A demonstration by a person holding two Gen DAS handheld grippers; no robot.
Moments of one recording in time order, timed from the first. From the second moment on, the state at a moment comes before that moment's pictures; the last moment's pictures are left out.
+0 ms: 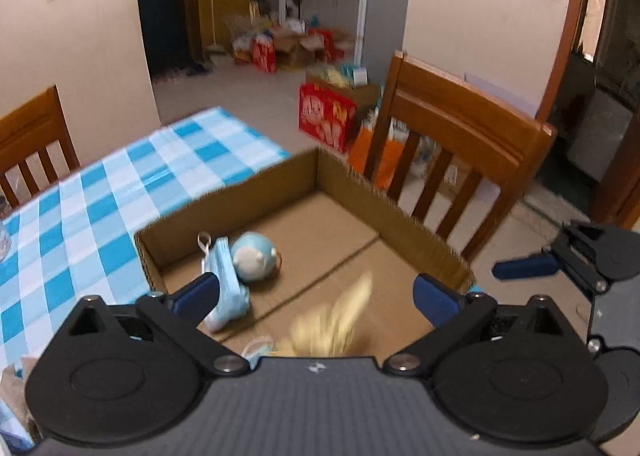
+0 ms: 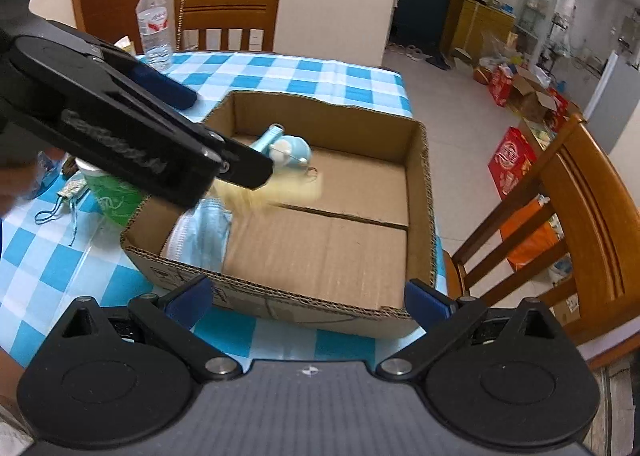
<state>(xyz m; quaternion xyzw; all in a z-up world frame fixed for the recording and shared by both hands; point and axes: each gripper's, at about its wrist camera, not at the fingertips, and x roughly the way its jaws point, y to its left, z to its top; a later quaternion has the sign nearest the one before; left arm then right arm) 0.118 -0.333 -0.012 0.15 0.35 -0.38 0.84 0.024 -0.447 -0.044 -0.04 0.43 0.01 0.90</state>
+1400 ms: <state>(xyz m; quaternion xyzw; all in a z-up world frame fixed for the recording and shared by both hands) 0.087 -0.130 -0.017 0.13 0.38 -0.21 0.89 0.042 -0.315 -0.020 -0.06 0.42 0.04 0.90</state>
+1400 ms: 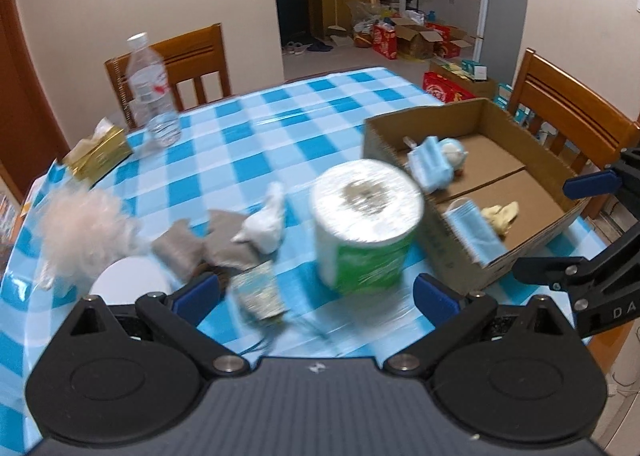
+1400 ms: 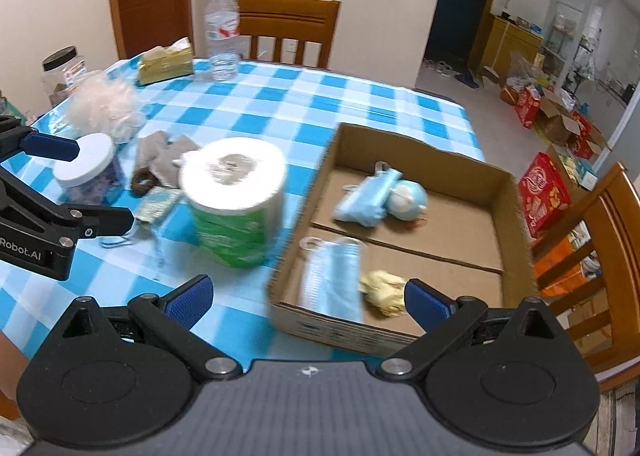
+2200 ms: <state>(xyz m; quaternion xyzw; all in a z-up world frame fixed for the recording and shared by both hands) 0.122 0.058 -0.049 0.06 0.41 -0.17 0.89 0.093 -0.127 -0.056 -0.12 0.46 0.09 0.88</state>
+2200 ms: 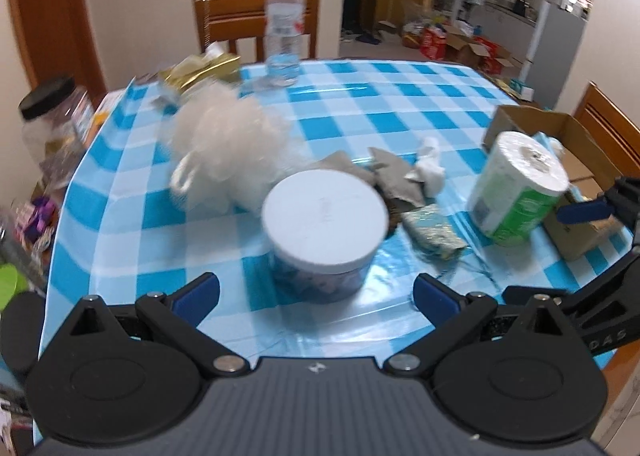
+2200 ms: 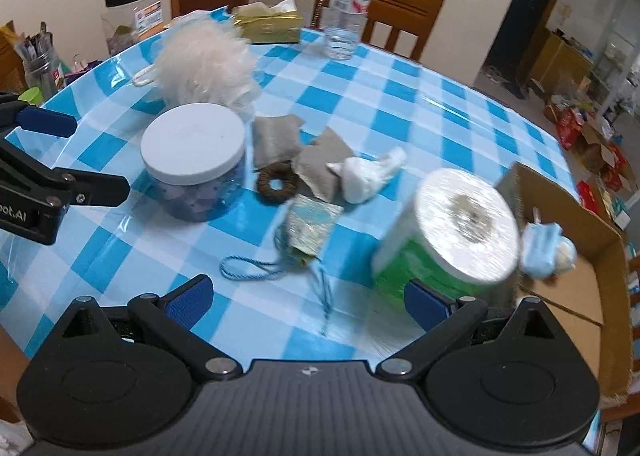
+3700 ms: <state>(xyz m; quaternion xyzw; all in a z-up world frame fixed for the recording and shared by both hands) 0.271 0.075 -0.038 0.06 0.39 -0.10 0.91 0.185 -0.098 -0.146 -0.06 0.50 0.10 0.86</state>
